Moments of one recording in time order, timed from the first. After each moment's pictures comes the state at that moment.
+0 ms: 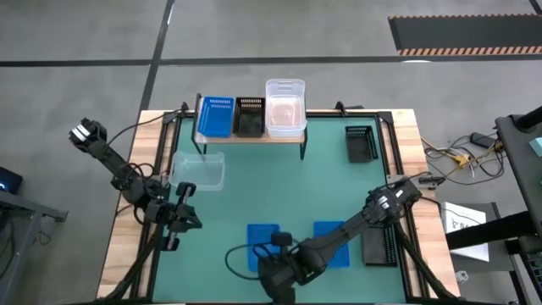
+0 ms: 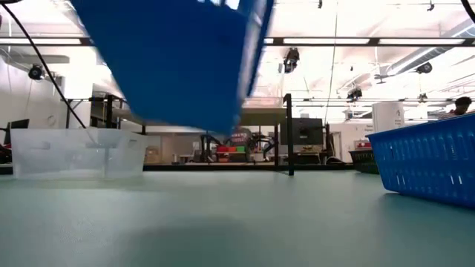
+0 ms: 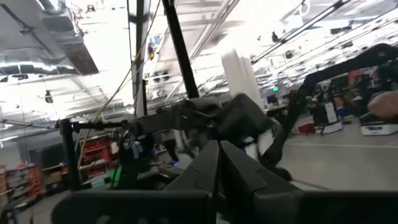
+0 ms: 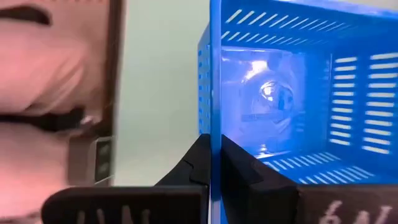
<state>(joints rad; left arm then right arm) -0.76 0.81 0.24 1.05 -0.33 0.40 0.54 2.34 2.35 -1.14 0.18 0.47</state>
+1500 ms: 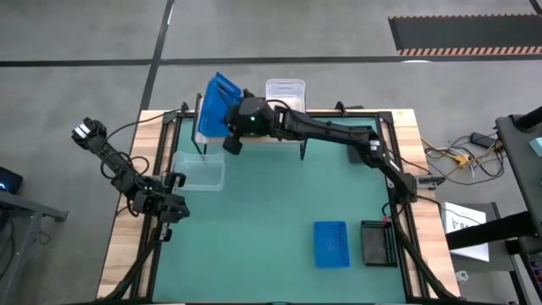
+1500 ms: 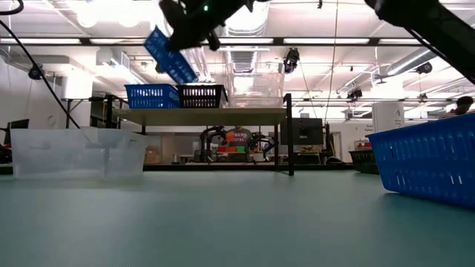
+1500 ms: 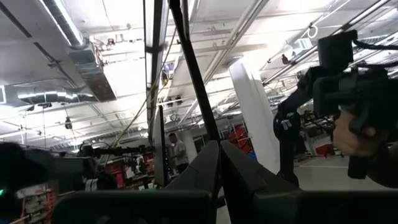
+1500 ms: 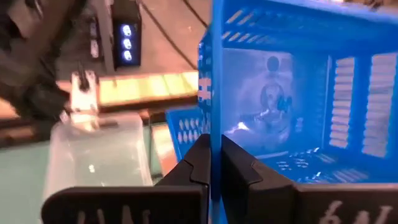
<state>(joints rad) -0.76 0.63 0.18 1.05 -0.33 0.49 -0.20 2.26 2.33 -0.46 0.18 -0.10</state>
